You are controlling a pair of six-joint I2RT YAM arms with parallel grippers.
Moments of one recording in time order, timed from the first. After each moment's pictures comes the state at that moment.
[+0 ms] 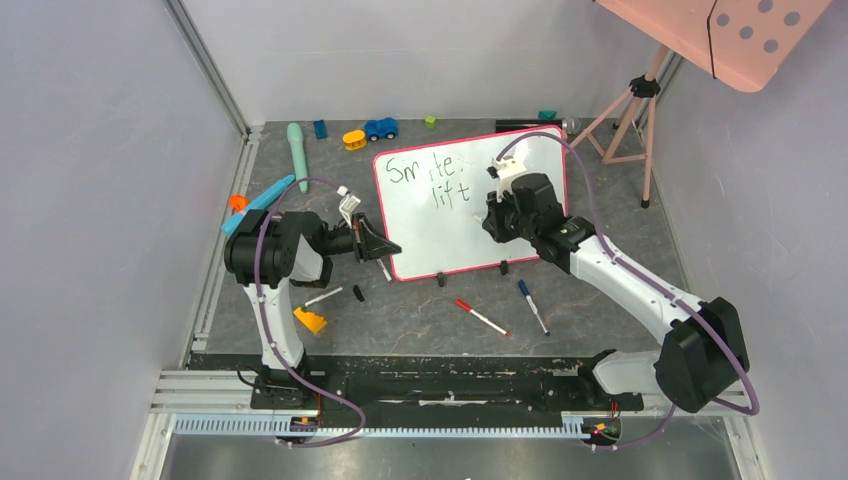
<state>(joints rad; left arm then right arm) -0.09 2.07 0.60 1.49 1.31 -0.64 0.53 1.31 0.97 -0.26 -0.02 0.13</state>
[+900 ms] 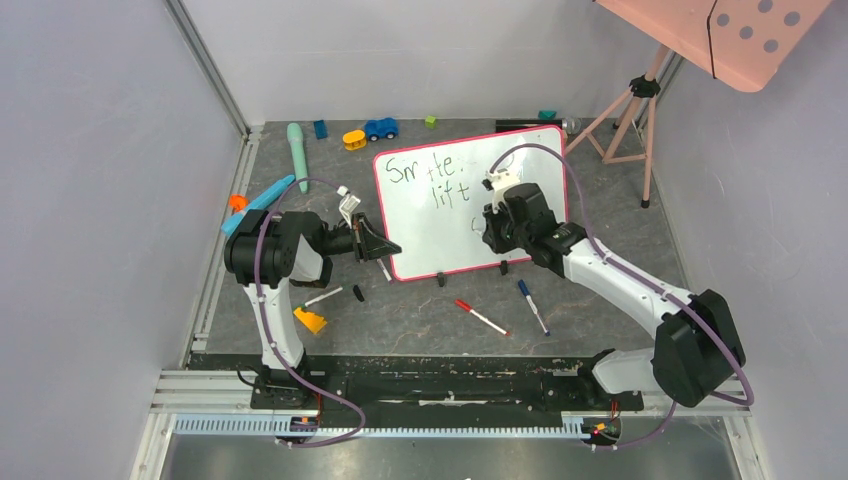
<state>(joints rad) -0.09 2.07 0.60 1.49 1.31 -0.64 0.56 1.35 0.92 -0.26 0.01 0.14</state>
